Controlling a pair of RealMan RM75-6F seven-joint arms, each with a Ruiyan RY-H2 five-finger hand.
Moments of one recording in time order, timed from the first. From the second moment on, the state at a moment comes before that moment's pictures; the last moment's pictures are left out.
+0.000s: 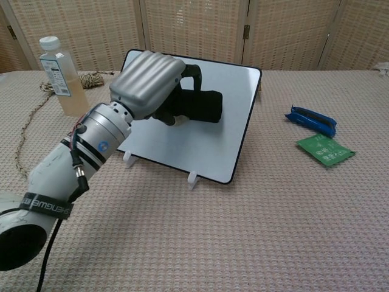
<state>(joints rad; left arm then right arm) -0.86 -2.09 -0.27 -0.74 1.60 1.33 0.24 0.12 -1.12 0.07 -1.61 -1.44 1.40 -0.10</state>
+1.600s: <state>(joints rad) -0.28 -1.34 0.07 -1.64 1.40 1.55 0.41 0.11 -1.16 0.00 -1.63 -1.55 1.40 -0.19</state>
